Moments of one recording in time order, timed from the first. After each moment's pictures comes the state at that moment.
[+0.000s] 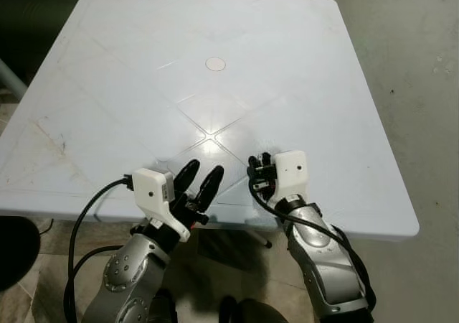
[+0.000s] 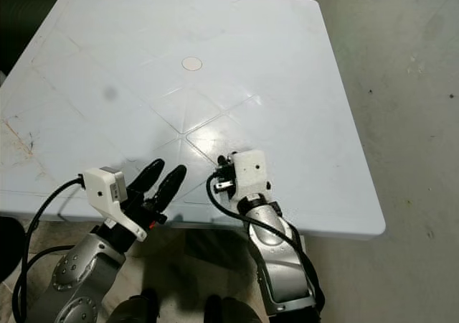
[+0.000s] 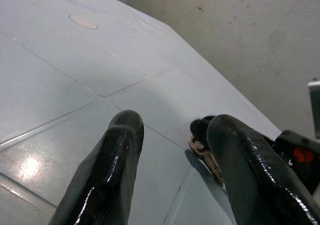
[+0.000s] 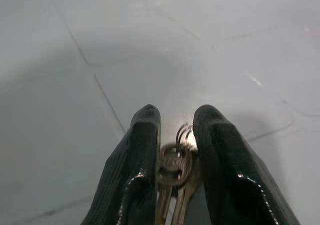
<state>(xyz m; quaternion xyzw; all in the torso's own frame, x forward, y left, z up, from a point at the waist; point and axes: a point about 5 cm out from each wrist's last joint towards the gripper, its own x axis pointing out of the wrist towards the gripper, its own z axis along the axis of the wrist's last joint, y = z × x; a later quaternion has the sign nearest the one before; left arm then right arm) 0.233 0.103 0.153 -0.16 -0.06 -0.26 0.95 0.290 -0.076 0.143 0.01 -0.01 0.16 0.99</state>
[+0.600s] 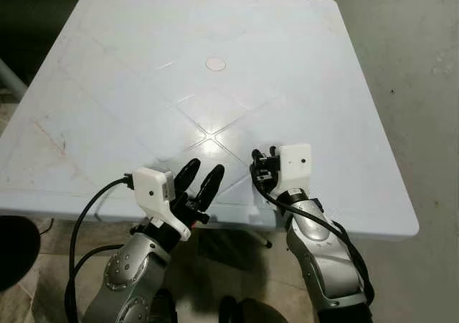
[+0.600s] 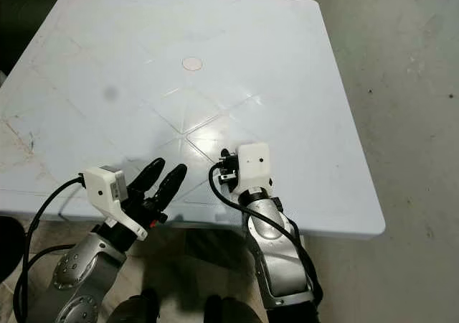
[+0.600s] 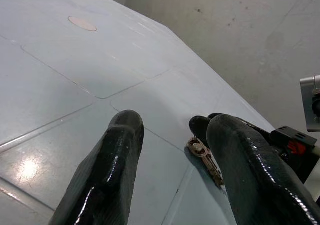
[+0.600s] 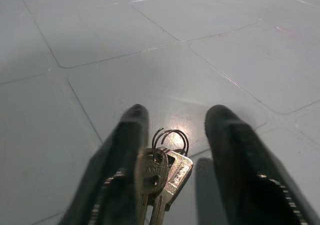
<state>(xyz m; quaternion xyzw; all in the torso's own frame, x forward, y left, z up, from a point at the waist) 0.234 0.102 0.155 -0.16 -0.06 -0.26 0.95 0.294 -0.077 0.145 0.01 0.00 0.13 0.99</state>
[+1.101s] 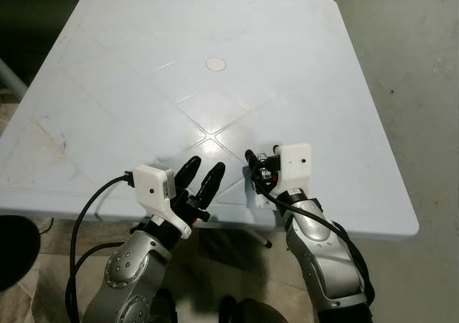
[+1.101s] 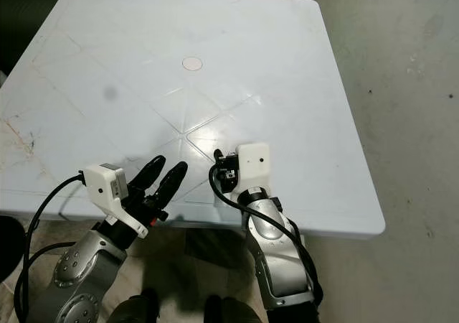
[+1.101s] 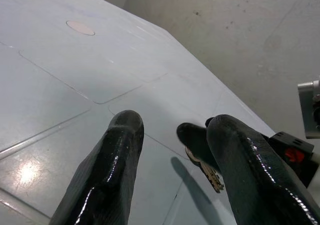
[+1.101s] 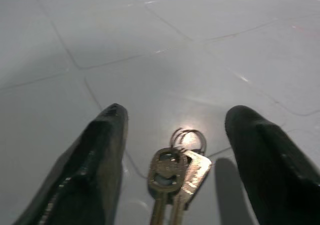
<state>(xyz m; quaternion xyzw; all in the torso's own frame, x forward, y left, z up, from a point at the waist) 0.235 0.101 0.157 -0.16 -0.06 -0.26 0.95 0.292 -0.070 0.145 0.01 0.00 0.15 0.99</state>
